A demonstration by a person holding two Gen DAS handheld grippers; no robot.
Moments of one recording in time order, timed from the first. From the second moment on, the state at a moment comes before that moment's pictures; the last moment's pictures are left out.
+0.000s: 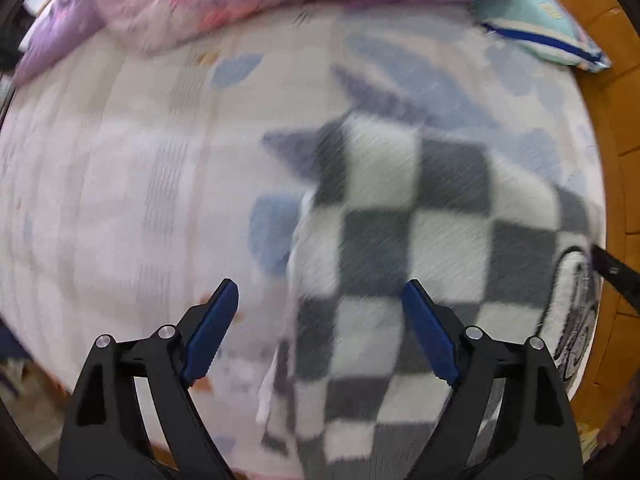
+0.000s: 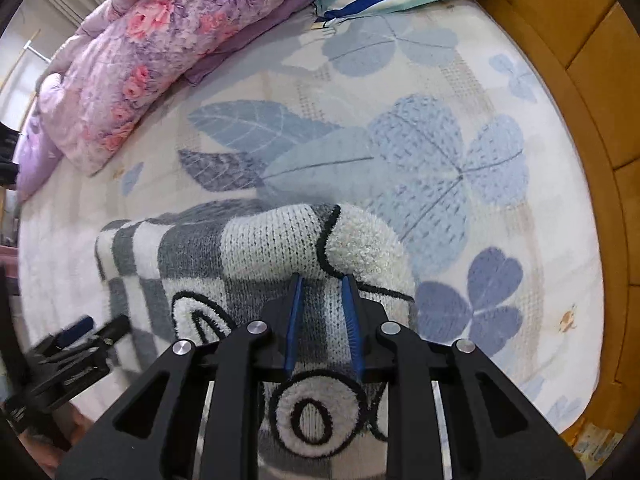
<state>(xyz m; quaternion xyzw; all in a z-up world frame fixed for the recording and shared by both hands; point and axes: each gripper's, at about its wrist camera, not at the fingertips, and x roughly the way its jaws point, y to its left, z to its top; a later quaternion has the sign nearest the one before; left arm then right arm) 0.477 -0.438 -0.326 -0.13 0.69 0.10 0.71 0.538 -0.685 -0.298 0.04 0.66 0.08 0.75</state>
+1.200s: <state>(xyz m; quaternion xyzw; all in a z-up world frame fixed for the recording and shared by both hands) 0.260 -0.404 -0.134 0.03 0.55 -0.17 0.82 0.200 -0.627 -0.137 0.18 0.54 -0.18 0.80</state>
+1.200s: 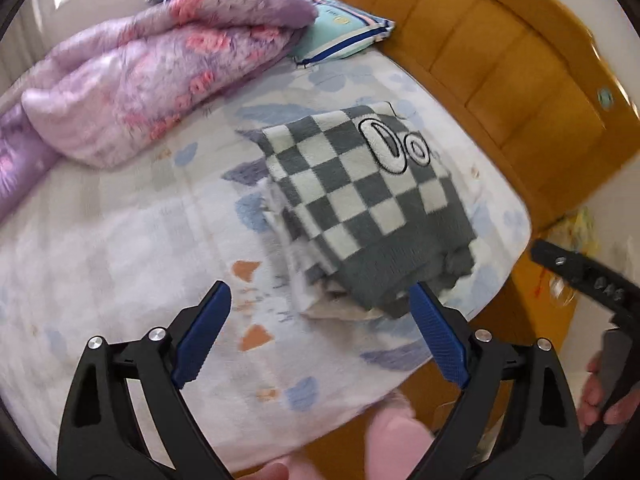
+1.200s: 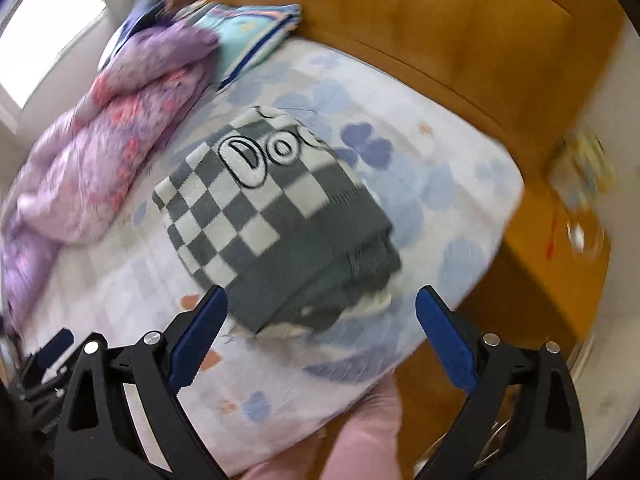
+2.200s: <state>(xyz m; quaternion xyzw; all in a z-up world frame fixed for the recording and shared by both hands) 0.056 -0.338 -0.027 0.02 0.39 -0.18 0.90 -0.003 -0.513 -0.036 0.10 0.36 -0.17 0.91</state>
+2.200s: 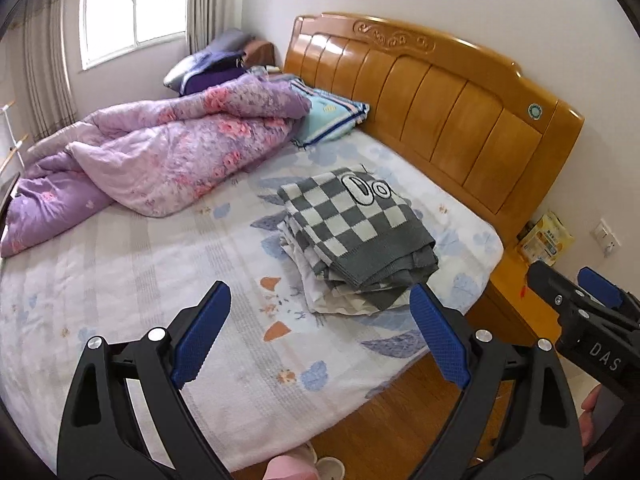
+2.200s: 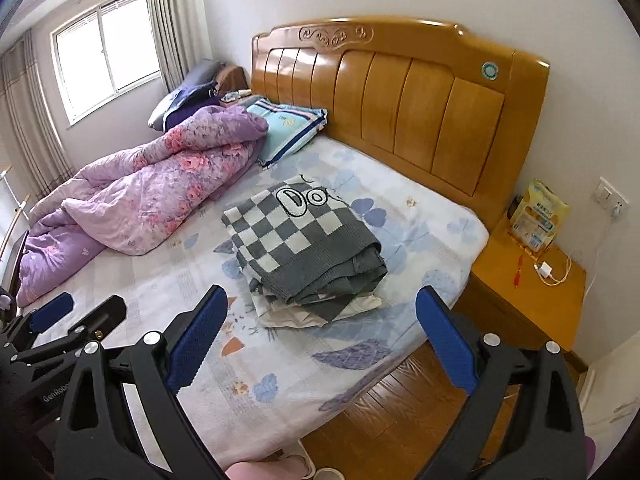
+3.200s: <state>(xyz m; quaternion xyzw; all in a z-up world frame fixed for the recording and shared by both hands) 0.011 -0.313 0.001 0.02 0.35 -0.18 0.92 -0.042 -0.473 -0.016 0.07 0.33 -0.14 0.93</state>
